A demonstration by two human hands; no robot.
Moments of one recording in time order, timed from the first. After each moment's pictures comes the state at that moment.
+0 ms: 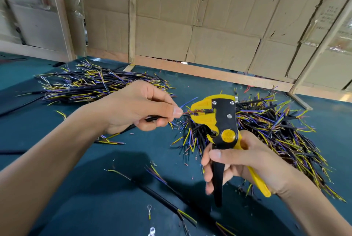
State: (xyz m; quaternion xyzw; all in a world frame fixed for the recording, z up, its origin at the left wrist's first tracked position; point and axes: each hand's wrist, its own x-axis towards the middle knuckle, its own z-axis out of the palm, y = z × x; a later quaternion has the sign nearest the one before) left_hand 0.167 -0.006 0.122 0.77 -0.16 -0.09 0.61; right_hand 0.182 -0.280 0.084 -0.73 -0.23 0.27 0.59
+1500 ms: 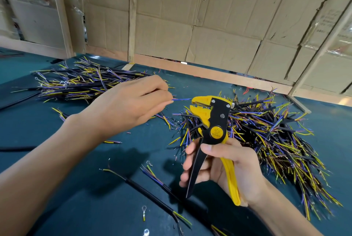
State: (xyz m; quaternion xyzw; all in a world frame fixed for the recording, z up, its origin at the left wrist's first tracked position) left_hand 0.177 0.008 0.100 0.83 -0.33 0.44 -0.01; right_hand 0.169 -0.245 0.069 -0.57 -0.20 0.31 0.74
